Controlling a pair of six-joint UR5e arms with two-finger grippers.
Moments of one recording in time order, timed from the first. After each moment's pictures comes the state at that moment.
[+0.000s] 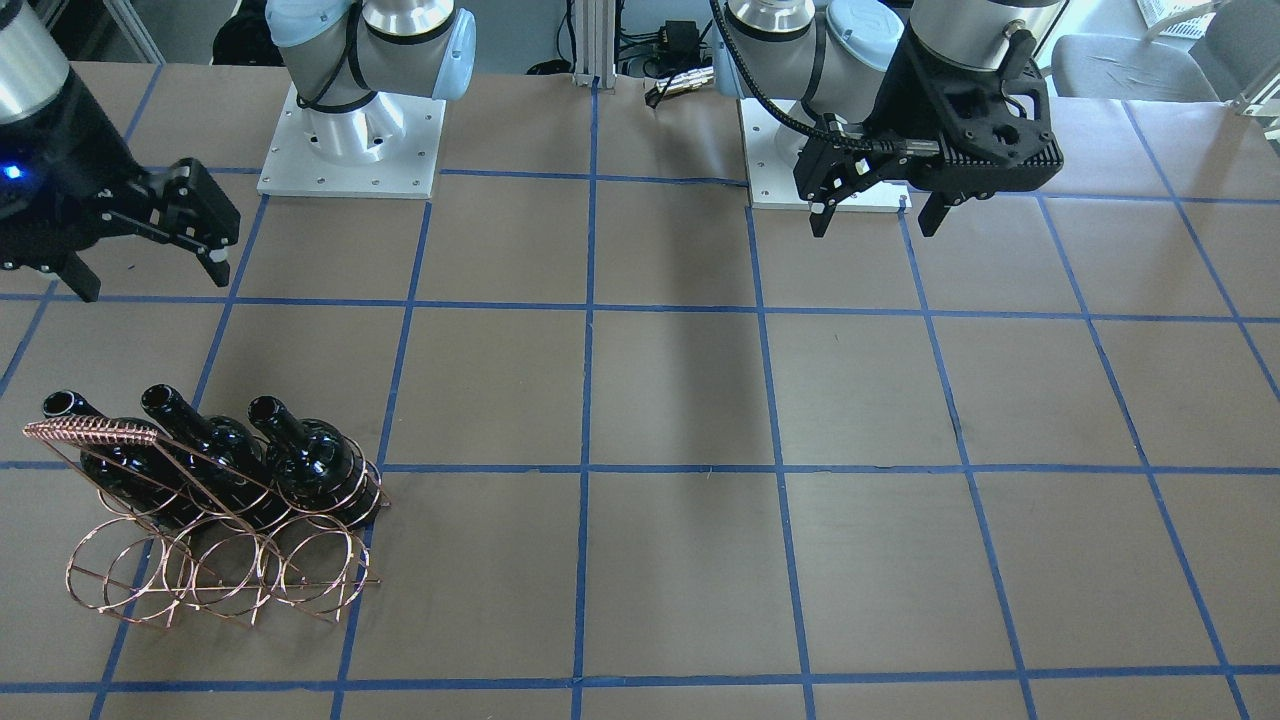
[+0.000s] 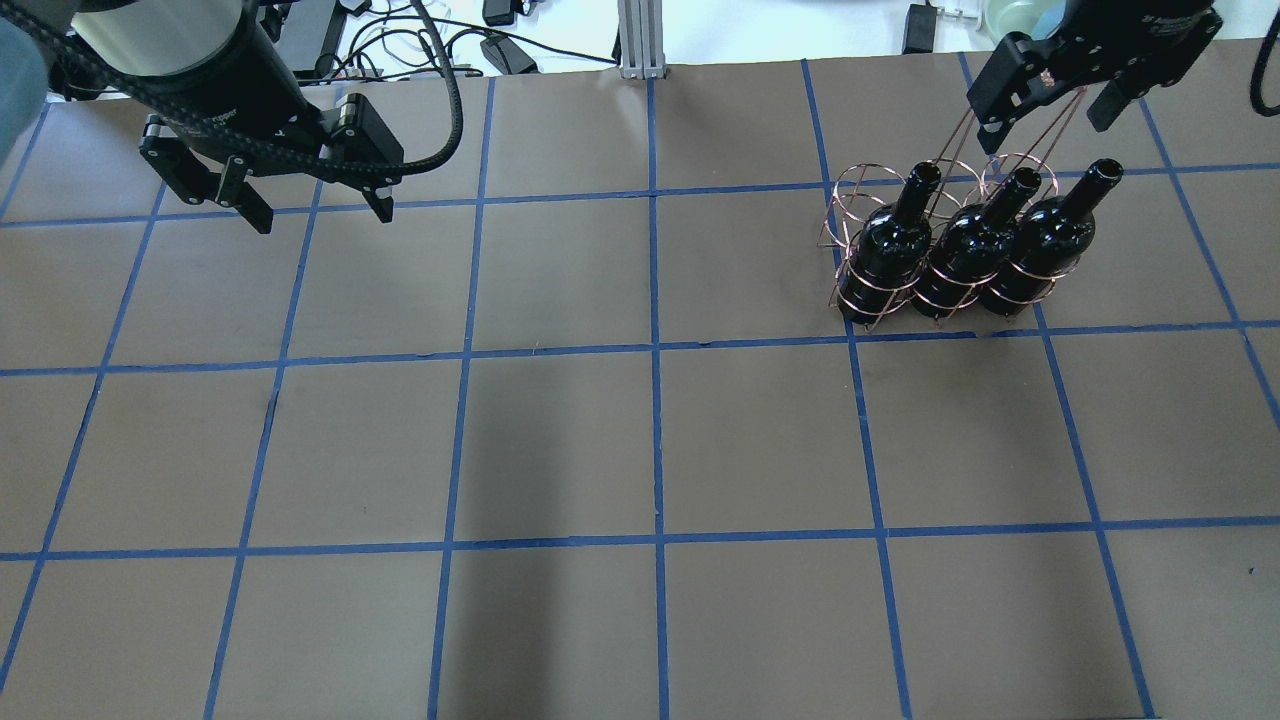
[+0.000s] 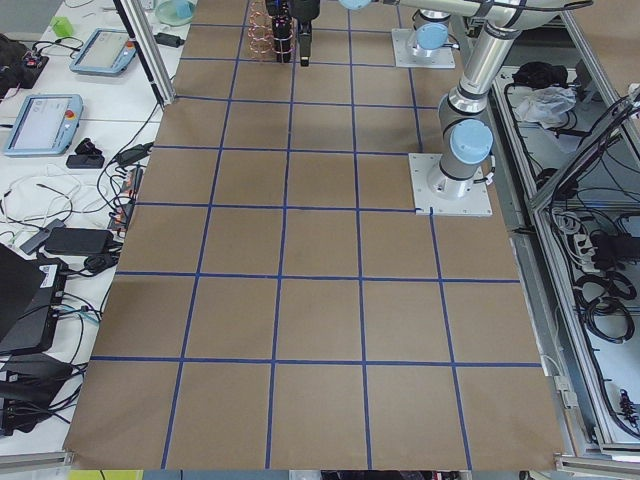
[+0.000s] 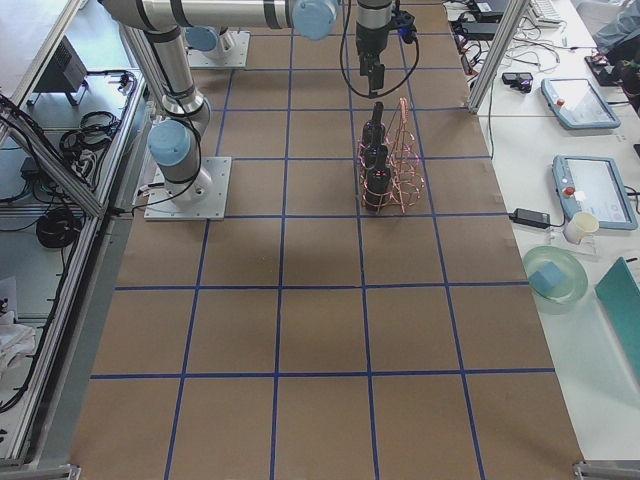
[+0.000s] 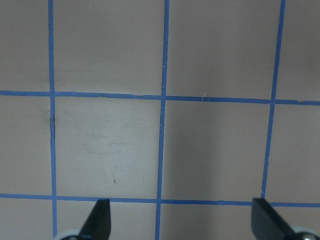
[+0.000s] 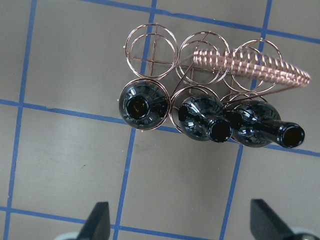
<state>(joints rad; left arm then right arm) -1.59 -1.56 -1.47 -1.65 1.58 -0.07 1.43 -1.54 1.43 -1.53 -1.56 -0.32</state>
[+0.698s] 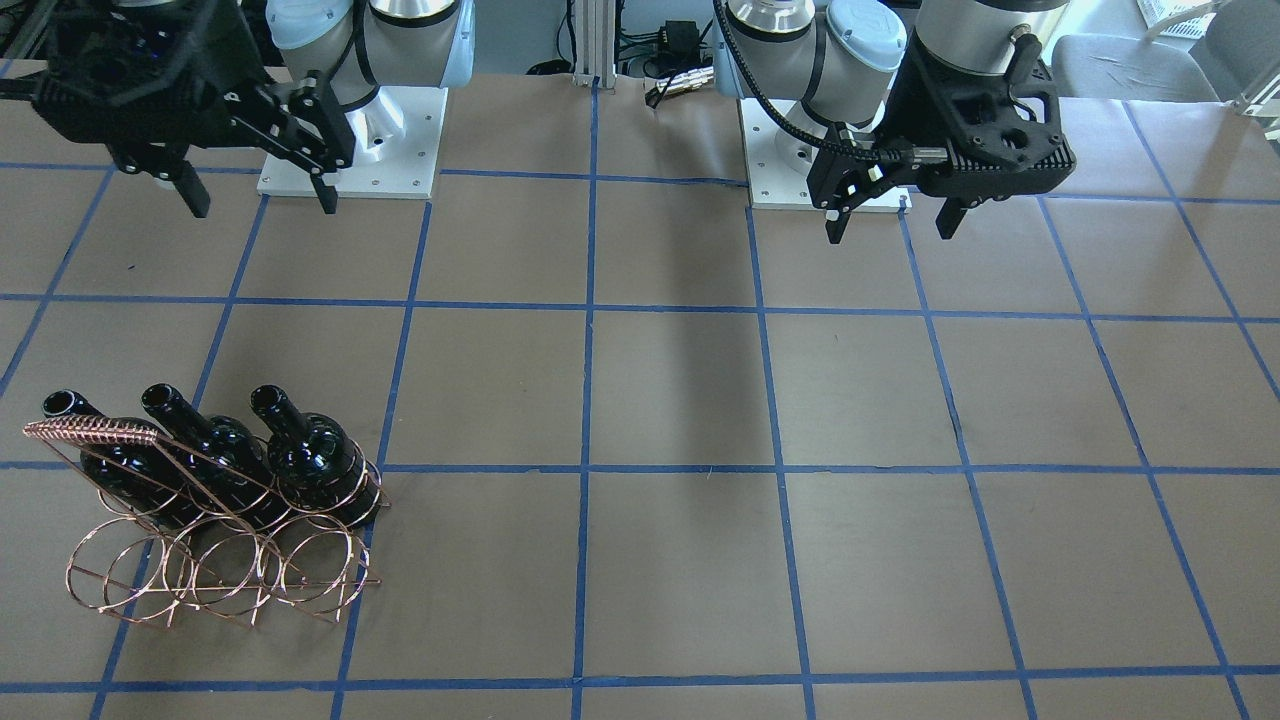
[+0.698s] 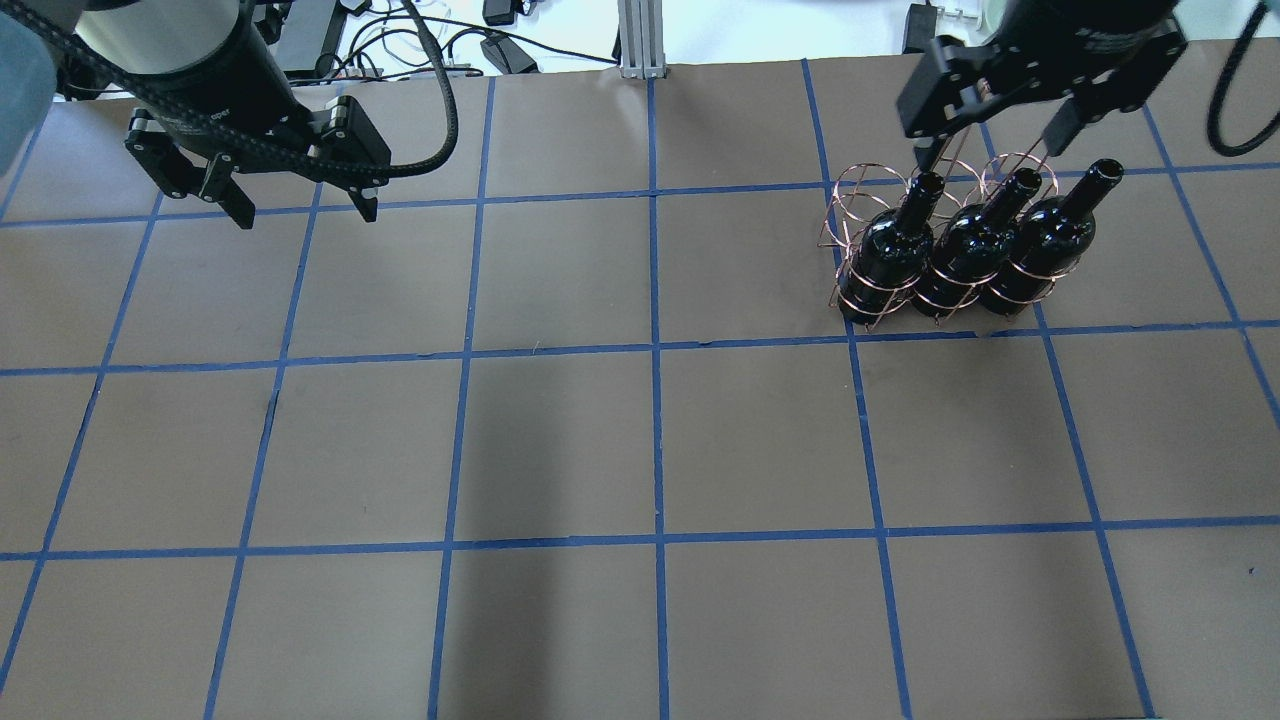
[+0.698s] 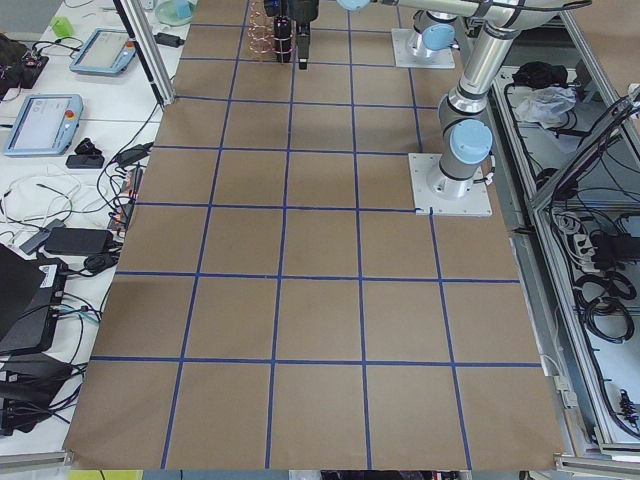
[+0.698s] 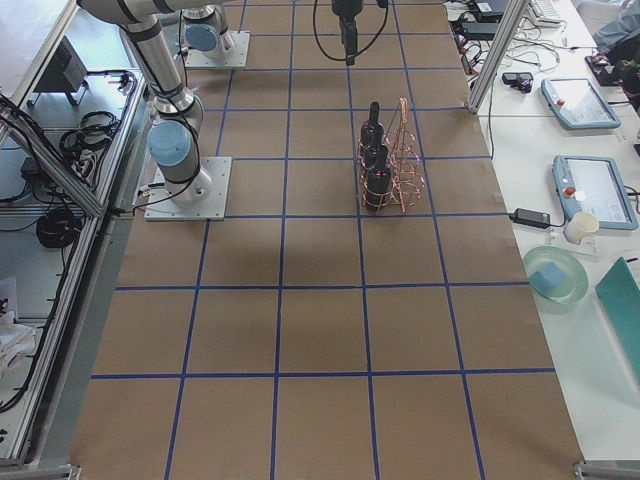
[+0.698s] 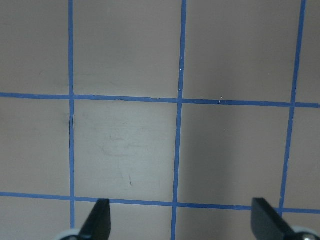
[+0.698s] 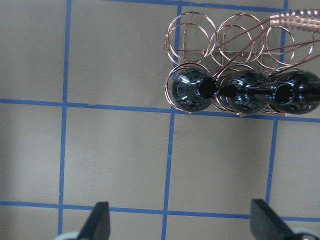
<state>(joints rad) -1.59 -1.56 -1.47 -1.64 1.62 -0.07 1.61 -1.58 1.43 -1.50 -1.58 -0.04</state>
